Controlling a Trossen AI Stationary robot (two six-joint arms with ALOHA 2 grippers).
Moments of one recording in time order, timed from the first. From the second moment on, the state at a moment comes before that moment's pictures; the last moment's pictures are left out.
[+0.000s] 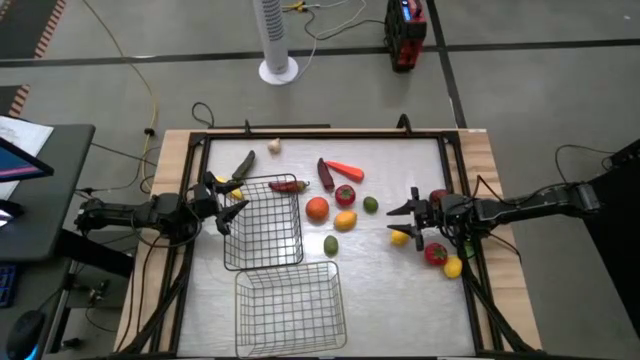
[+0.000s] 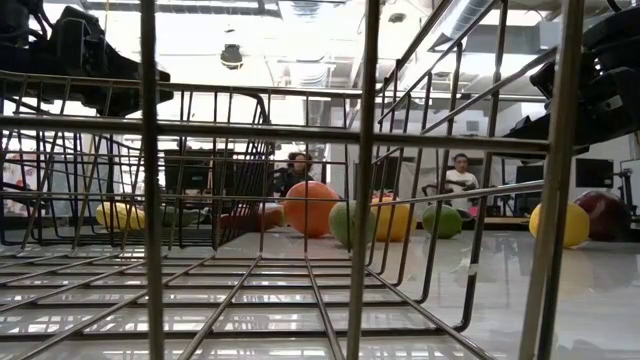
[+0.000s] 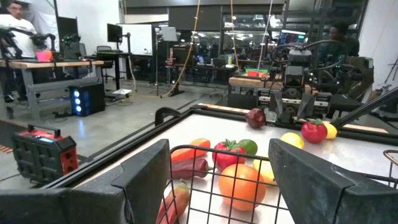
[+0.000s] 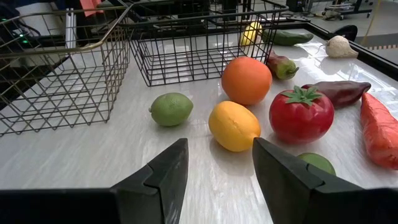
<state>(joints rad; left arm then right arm) -0.07 0.01 0.01 0.08 -0.45 -0.02 0.02 0.54 0.01 0.29 0.05 0.07</state>
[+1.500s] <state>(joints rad) -0.07 0.01 0.01 0.09 -0.61 -0.55 0.02 0.54 0.02 0.39 0.05 0.26</state>
